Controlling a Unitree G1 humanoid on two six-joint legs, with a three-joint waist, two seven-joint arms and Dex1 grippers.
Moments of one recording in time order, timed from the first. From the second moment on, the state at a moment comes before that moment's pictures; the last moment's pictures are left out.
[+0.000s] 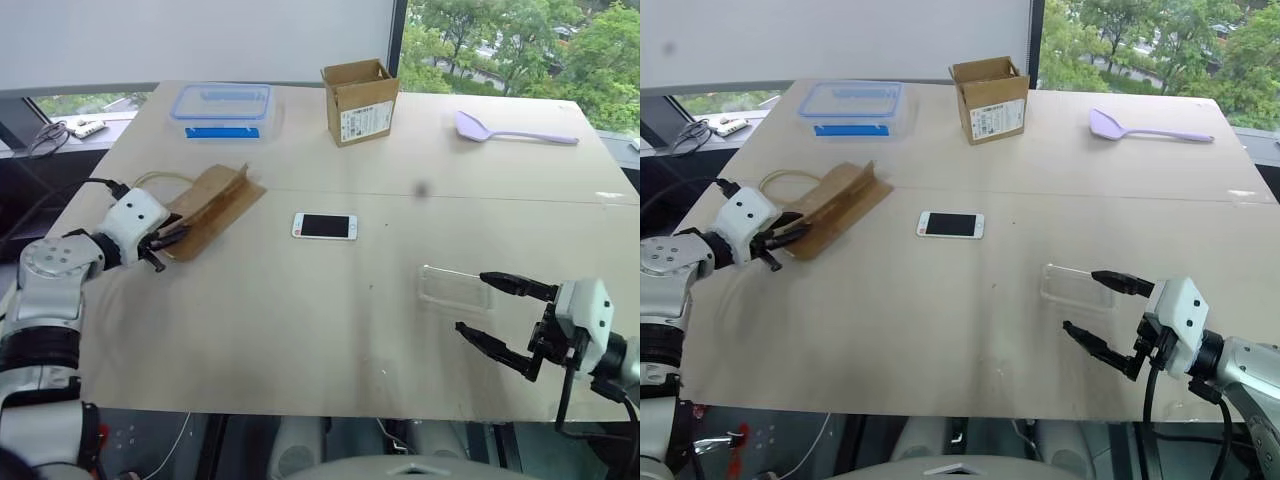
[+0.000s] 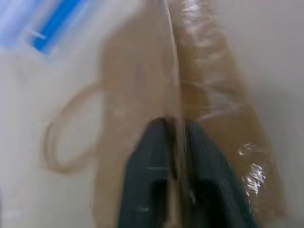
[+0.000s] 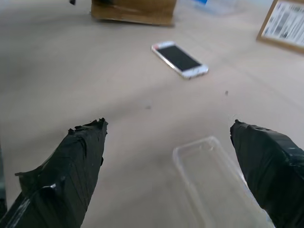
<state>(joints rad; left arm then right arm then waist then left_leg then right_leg) -0.43 0.93 0.15 0.54 -0.14 -0.04 -0.95 0.35 -0.70 -0.32 -0.69 0.57 0.33 0.89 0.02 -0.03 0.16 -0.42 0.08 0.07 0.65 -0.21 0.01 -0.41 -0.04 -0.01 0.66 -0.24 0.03</state>
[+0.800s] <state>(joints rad) -0.75 0.44 -0.55 0.07 -0.19 0.50 -1.09 0.93 -0.53 -0.65 -0.90 0.58 0.31 0.86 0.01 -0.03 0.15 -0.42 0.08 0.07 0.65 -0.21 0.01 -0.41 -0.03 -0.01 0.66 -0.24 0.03</state>
